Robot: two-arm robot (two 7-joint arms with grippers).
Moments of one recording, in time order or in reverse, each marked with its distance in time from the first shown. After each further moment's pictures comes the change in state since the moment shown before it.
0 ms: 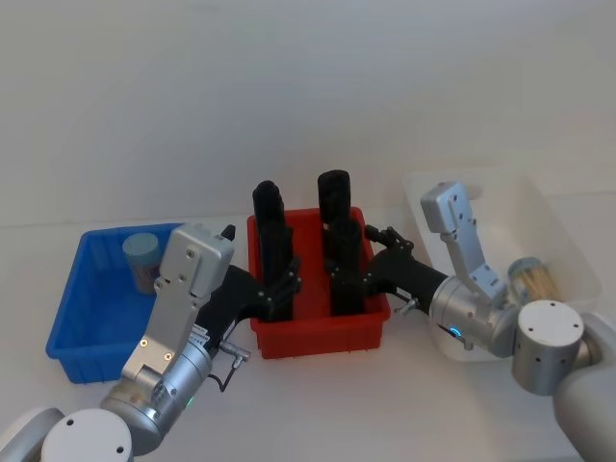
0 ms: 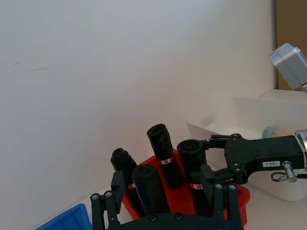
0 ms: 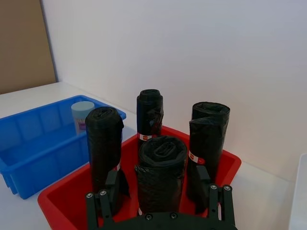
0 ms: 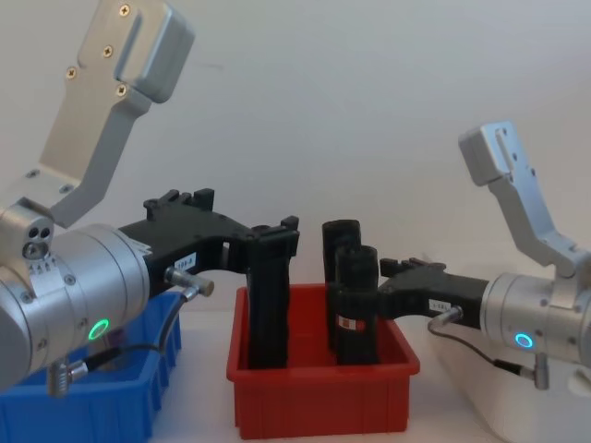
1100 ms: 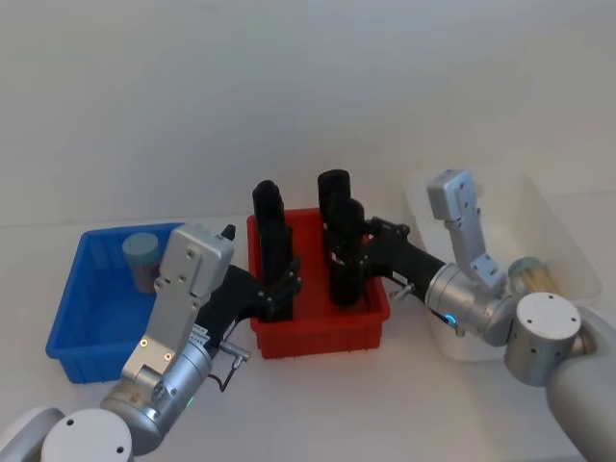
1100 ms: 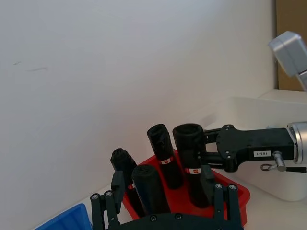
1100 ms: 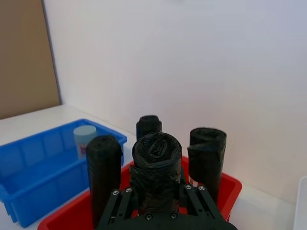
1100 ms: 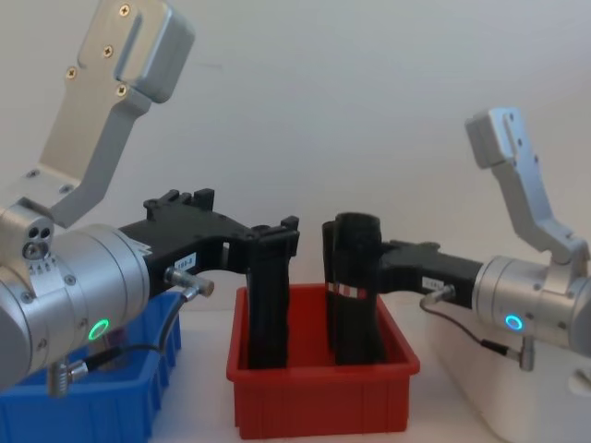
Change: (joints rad) left arm 0.000 0.000 0.000 0.000 0.000 0.000 0.000; right arm 0.058 -0.027 0.013 0.100 0.054 -0.095 0.035
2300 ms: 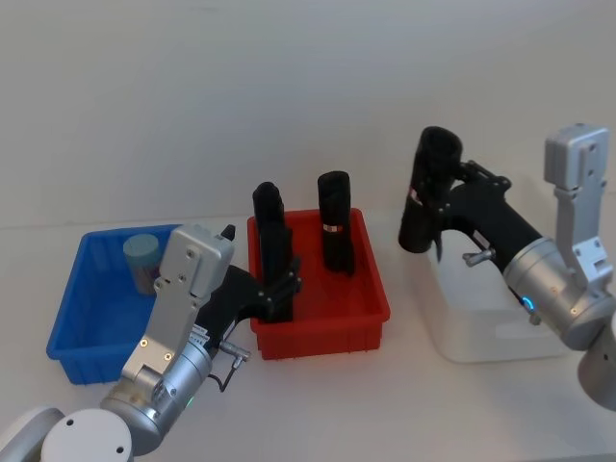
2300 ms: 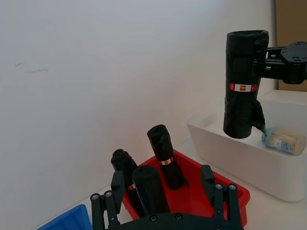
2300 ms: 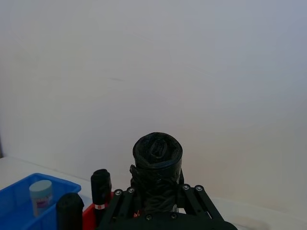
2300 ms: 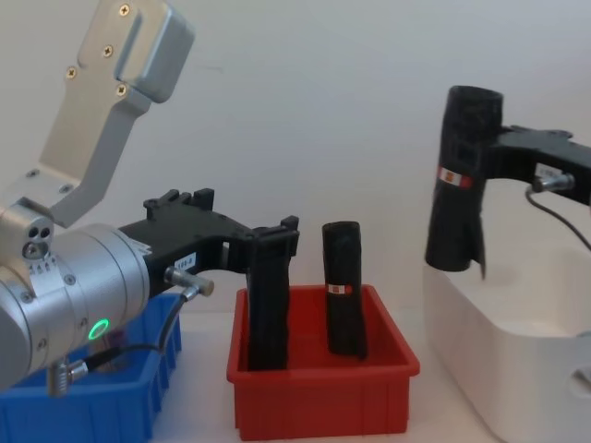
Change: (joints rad) left arm 0.000 0.000 0.000 0.000 0.000 0.000 0.000; right arm -0.375 0.165 0.058 -0.807 0.065 0.255 -0.335
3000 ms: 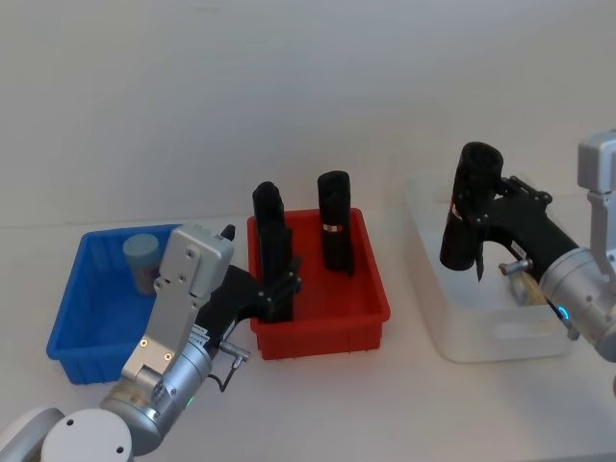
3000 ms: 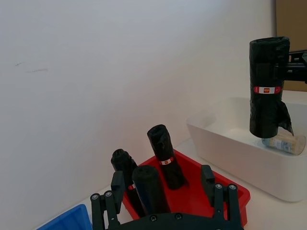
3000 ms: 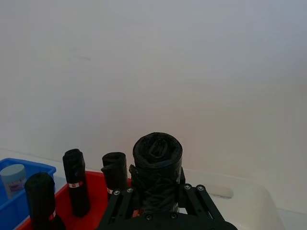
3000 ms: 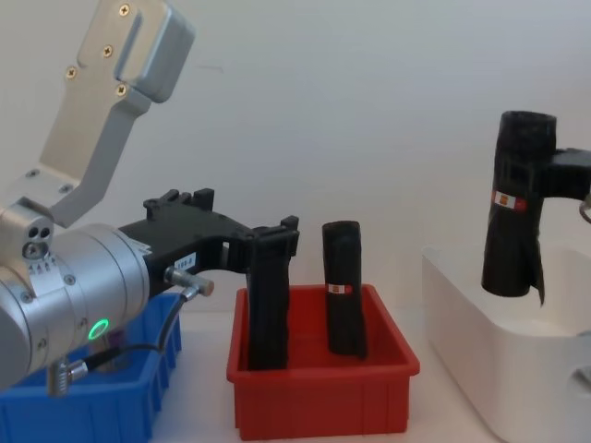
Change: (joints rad) left arm 0.000 0.000 0.000 0.000 0.000 0.000 0.000; right arm -0.058 0.053 0.038 -0.078 0.010 0.110 -0.081
